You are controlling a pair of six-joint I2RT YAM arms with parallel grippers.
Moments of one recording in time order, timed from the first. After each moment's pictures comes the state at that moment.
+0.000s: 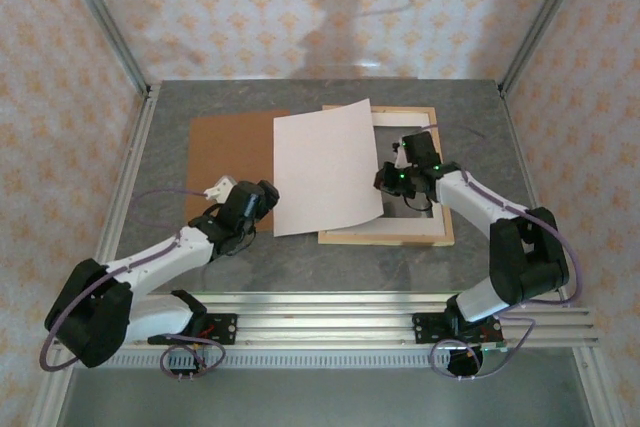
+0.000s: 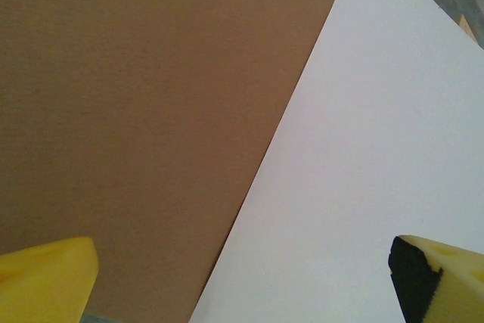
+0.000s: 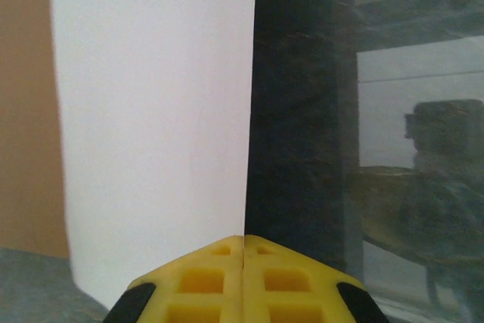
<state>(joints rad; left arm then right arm) -0.52 1.19 0.55 -0.16 -0.33 -1.22 0.30 1.50 0.93 -0.40 -0.34 0.53</state>
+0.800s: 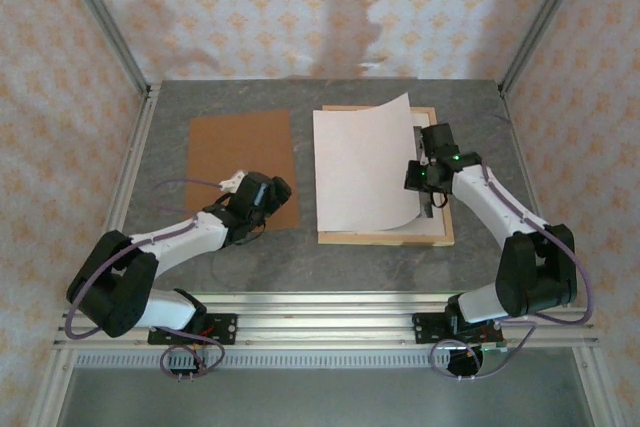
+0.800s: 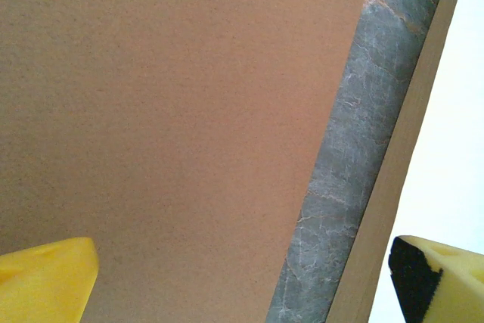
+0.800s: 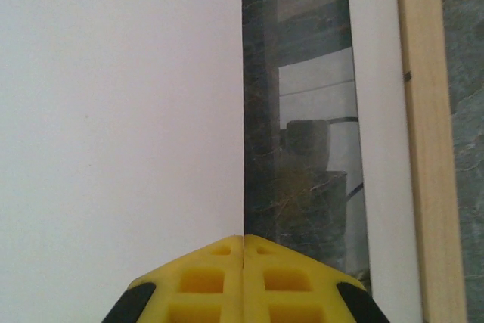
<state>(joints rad) -0.51 1.36 0.61 -0.09 -0.21 -1.19 0.22 1.43 1.04 -0.70 0.01 0.33</state>
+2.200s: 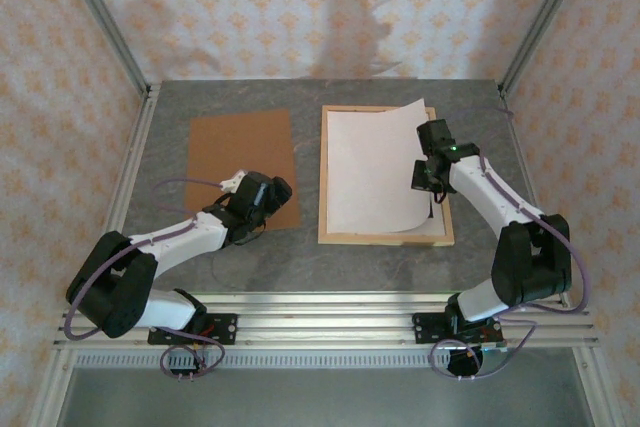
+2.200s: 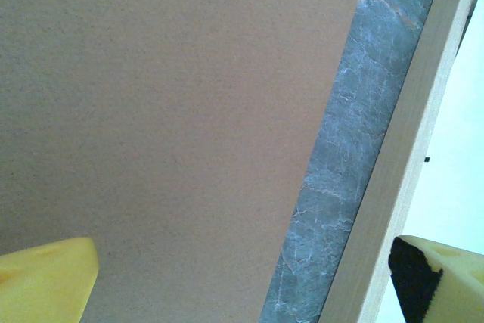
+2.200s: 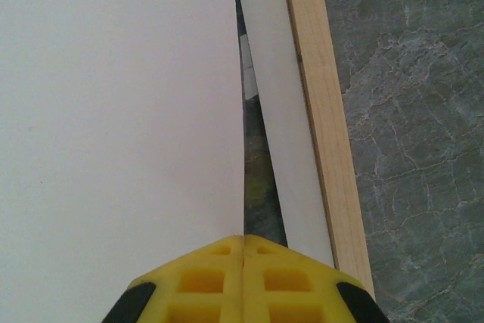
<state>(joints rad) -0.51 1.36 0.61 -0.09 -0.20 -1.19 0.22 1.48 1.10 -0.83 0.19 0.39</state>
